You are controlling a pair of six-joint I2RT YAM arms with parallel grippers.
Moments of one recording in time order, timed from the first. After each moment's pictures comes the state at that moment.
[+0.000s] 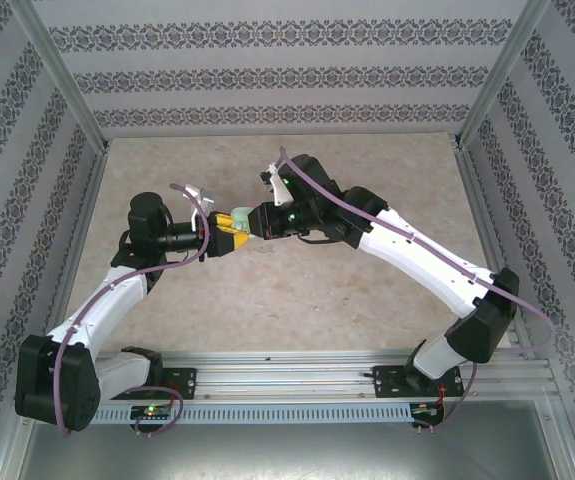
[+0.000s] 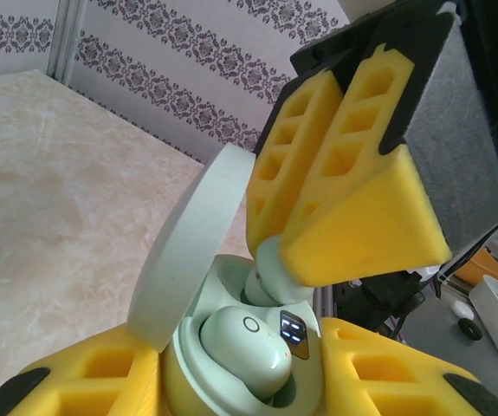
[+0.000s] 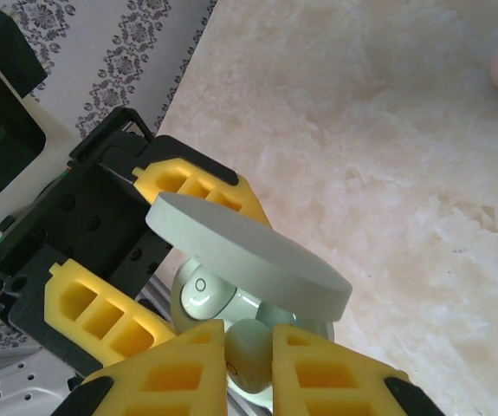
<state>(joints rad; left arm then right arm) -0.16 1.14 0.69 0.24 1.17 -0.25 0.84 1.56 1.58 -0.73 -0.29 0.63</state>
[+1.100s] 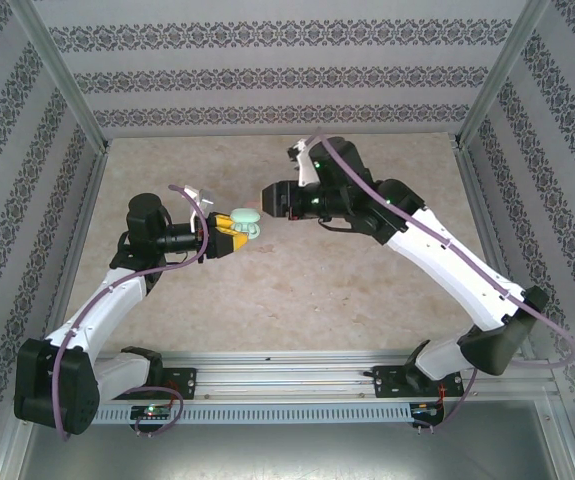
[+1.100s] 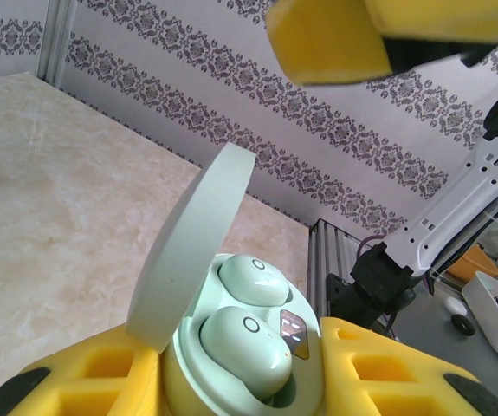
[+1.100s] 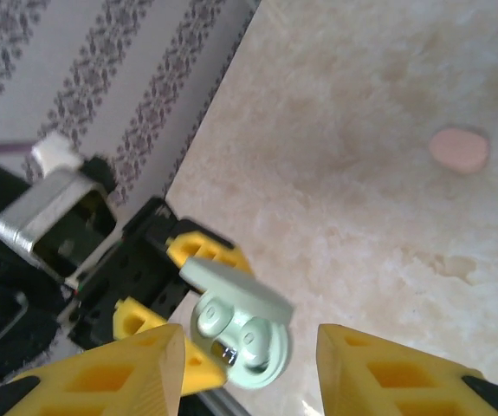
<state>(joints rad) -0.16 1.12 0.68 0.25 1.18 -0.25 0.75 1.46 1.64 -0.75 -0.24 0.64</state>
